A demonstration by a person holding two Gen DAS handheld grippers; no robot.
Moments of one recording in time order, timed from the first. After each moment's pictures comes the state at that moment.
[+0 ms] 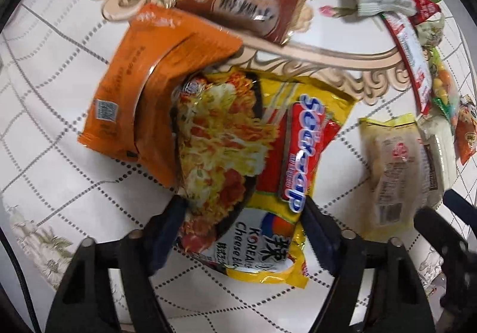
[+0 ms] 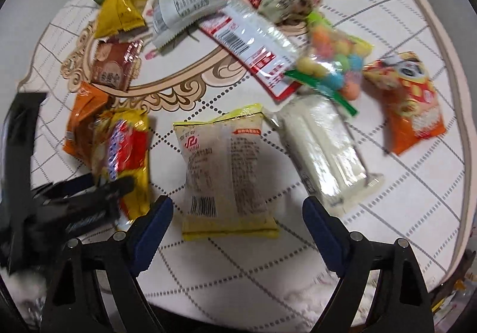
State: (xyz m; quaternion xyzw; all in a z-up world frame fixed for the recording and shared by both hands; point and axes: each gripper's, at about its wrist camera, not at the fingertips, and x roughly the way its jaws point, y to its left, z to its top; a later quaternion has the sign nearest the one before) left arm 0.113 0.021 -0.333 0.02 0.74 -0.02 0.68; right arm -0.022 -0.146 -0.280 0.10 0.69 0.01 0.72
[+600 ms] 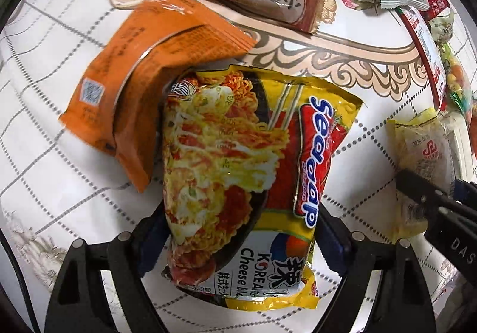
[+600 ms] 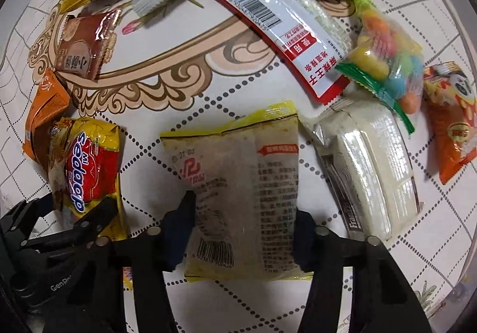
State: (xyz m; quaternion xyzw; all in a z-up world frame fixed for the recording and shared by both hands) left arm 0.075 0.018 -0.339 0.03 0.72 -0.01 0.70; right arm -0.006 -0.115 -0.336 0.07 0.71 -0.01 0.70
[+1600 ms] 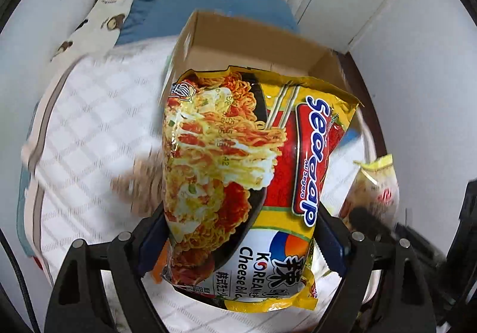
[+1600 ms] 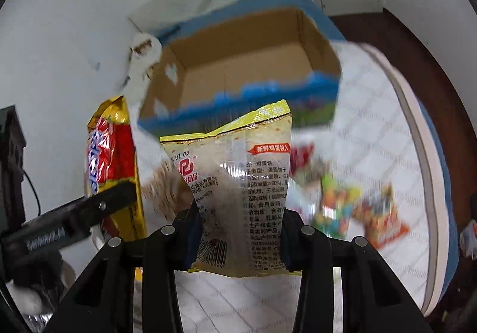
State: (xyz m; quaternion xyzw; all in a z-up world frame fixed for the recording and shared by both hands) left arm 0.180 0.011 -0.068 -0.07 0.58 -0.10 0.80; right arm 0.062 -0.177 -0.081 0.19 0.53 0.03 0.83
